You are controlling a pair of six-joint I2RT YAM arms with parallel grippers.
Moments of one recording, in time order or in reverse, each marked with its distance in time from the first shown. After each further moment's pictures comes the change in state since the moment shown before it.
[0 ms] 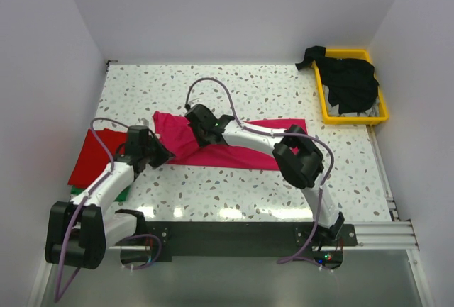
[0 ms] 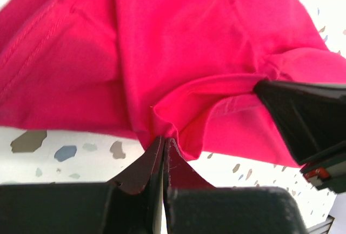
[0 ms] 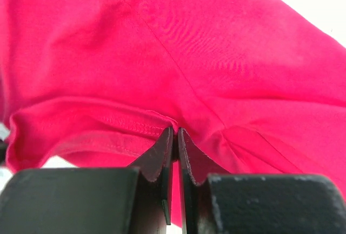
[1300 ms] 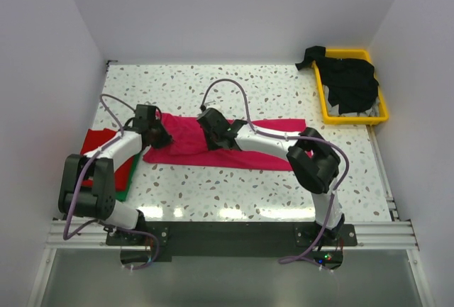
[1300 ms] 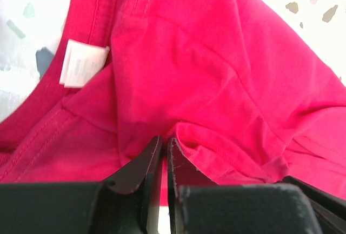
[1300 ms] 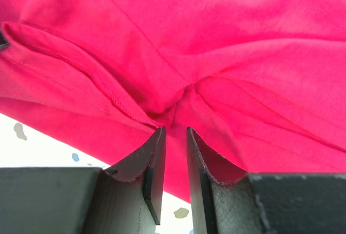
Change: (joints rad) left arm 0.000 0.351 0.288 -0.041 -0.109 0.043; right arm -0.019 -0.160 -0.225 0.054 0.022 0.150
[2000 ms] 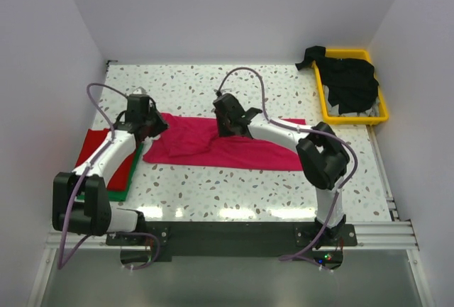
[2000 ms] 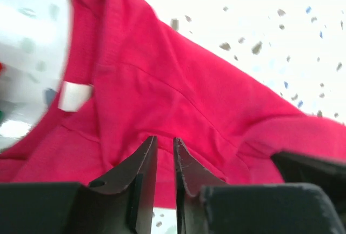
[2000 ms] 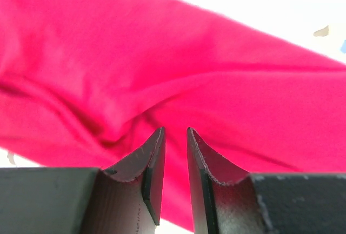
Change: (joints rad) left arm 0.027 -0.095 0.105 -0.052 -0.041 0.038; right arm -0.118 -0.034 -0.010 0.011 -0.056 -0.012
